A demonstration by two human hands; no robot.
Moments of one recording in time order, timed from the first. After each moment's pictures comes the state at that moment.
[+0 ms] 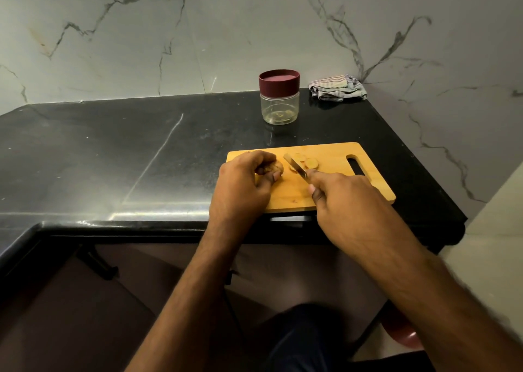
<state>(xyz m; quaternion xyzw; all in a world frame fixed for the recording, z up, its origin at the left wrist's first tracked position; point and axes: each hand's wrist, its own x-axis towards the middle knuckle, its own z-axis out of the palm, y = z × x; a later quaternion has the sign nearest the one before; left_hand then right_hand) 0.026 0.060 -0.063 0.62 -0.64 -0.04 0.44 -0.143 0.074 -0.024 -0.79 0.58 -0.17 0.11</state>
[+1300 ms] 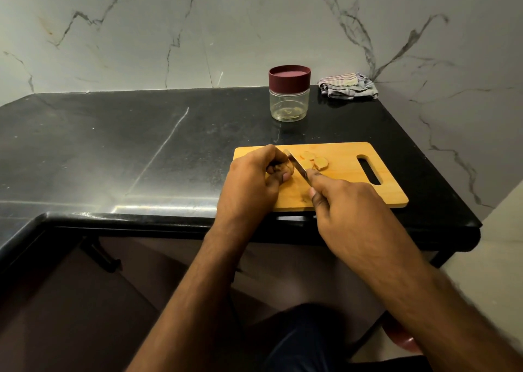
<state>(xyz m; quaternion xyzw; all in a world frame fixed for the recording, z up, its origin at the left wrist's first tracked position) 0.028 0.057 -0.064 0.62 -0.66 -0.06 0.43 -0.137 0.081 -0.039 -0.81 0.53 -0.25 0.10</state>
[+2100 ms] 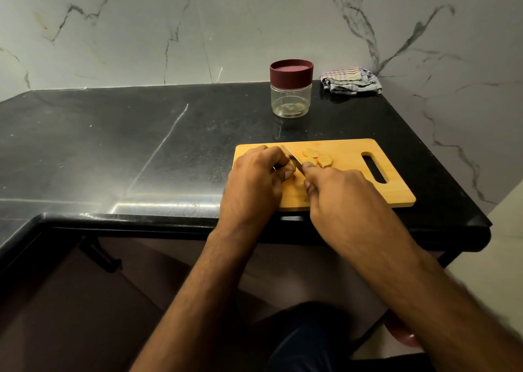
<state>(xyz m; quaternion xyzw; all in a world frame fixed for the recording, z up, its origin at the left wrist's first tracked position) 0.028 0.053 -0.070 0.60 -0.66 -0.03 0.44 -0.118 0.068 -0.020 -0.81 0.57 -0.11 0.13</state>
